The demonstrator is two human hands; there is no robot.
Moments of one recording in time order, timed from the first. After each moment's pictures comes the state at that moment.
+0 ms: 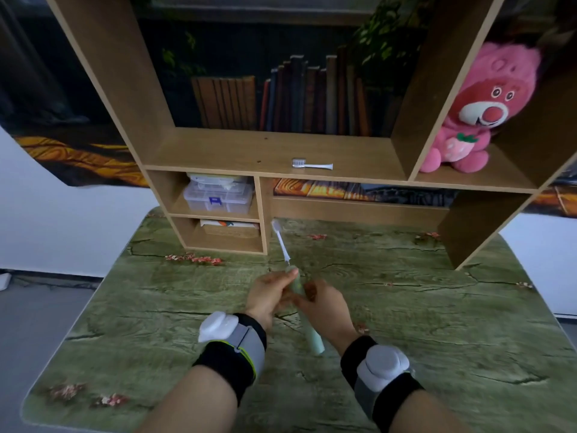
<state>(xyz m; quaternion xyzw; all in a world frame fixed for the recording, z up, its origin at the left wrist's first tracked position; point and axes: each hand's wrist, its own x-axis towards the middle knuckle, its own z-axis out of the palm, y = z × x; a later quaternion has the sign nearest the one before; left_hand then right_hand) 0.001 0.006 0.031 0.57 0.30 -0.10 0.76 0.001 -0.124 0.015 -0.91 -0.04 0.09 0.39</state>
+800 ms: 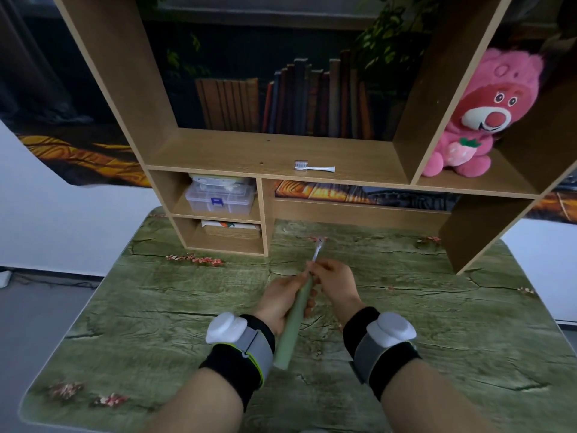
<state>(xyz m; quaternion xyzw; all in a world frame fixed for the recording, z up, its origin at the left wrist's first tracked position) -0.002 -0.012 0.045 0.55 0.26 -0.19 0.77 0.046 -0.128 0.030 -0.77 0.09 0.12 0.62</state>
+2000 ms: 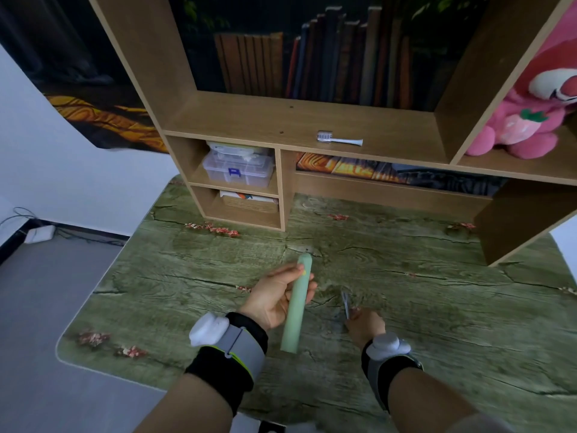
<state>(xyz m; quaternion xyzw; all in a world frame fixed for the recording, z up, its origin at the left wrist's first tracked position) -0.026 0.007 0.038 0.40 0.33 -0.16 0.84 0.000 -0.188 -0.094 -0.92 0.11 0.28 0.25</state>
